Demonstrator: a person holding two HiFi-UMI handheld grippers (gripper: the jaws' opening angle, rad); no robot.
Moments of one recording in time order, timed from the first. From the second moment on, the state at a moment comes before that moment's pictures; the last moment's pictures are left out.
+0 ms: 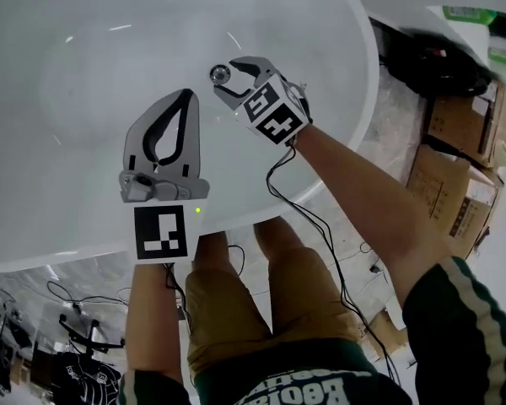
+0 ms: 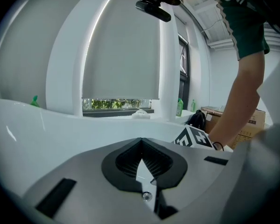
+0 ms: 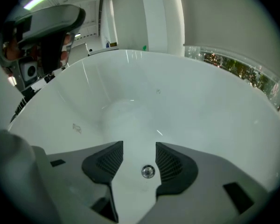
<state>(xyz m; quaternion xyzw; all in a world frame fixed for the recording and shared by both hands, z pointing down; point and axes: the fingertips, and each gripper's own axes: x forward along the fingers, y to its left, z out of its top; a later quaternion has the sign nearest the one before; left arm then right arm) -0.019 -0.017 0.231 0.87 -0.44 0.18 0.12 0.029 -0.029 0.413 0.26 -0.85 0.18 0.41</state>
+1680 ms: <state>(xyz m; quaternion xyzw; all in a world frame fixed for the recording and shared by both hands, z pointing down) 0.073 0.074 -0.156 0.91 -0.40 0.12 -0.01 0.084 0.083 -0.104 0.26 -0.95 -0.04 0.17</state>
